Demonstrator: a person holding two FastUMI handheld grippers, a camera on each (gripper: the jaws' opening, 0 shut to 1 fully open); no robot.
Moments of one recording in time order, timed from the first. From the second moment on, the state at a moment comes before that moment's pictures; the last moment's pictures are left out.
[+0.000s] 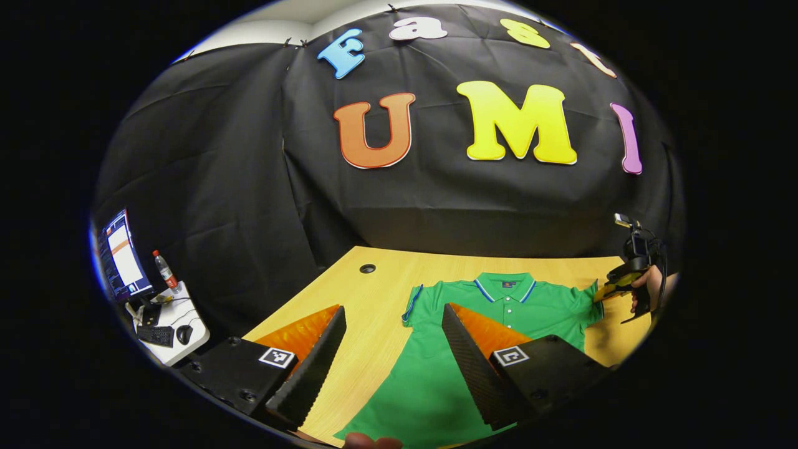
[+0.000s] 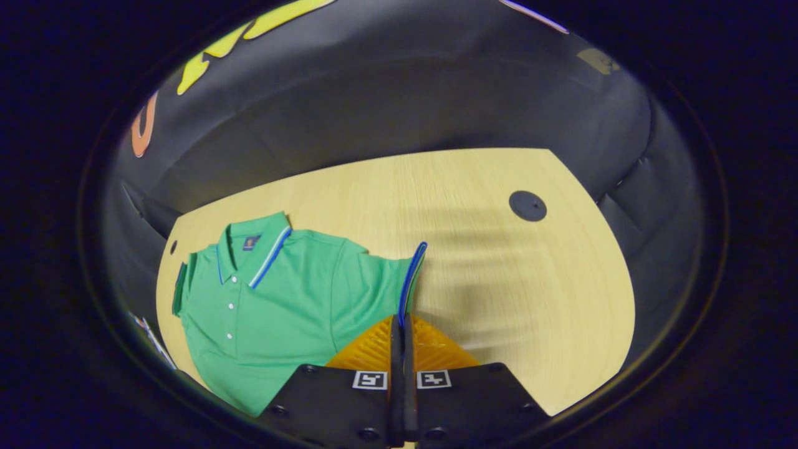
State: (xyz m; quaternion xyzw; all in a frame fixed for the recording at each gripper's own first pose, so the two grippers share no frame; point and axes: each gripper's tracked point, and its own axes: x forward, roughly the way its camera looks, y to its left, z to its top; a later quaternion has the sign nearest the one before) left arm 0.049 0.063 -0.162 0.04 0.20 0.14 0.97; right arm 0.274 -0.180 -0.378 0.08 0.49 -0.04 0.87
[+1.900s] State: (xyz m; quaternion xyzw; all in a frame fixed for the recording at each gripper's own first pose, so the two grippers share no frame) left arm 0.037 0.049 -0.152 0.00 0.23 0.10 0.97; right arm 0.230 -0.037 -0.258 0.11 0.36 0.14 0.92
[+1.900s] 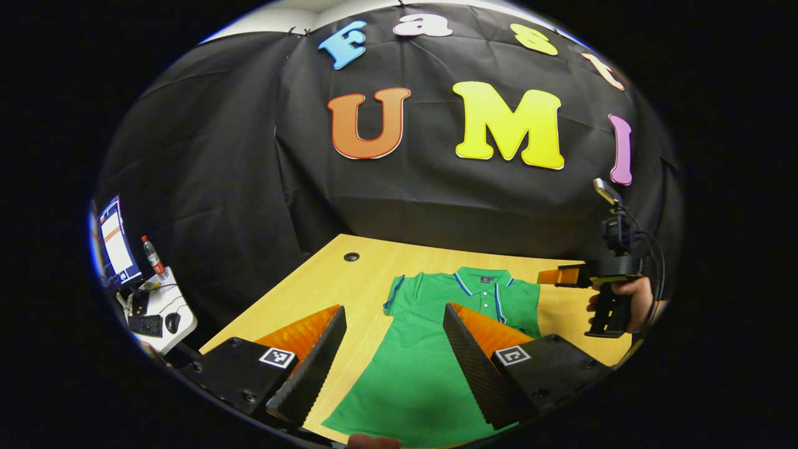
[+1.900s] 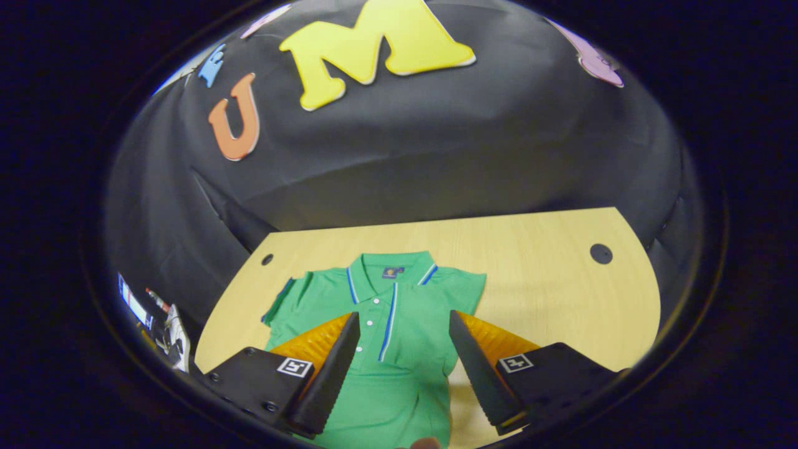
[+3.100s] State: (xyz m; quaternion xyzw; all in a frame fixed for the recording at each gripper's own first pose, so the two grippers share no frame) left arm 0.240 0.118 -0.368 0.04 0.35 -0.10 0.93; right arm 0.036 -0.062 -0.151 0.04 0.30 0.06 0.95
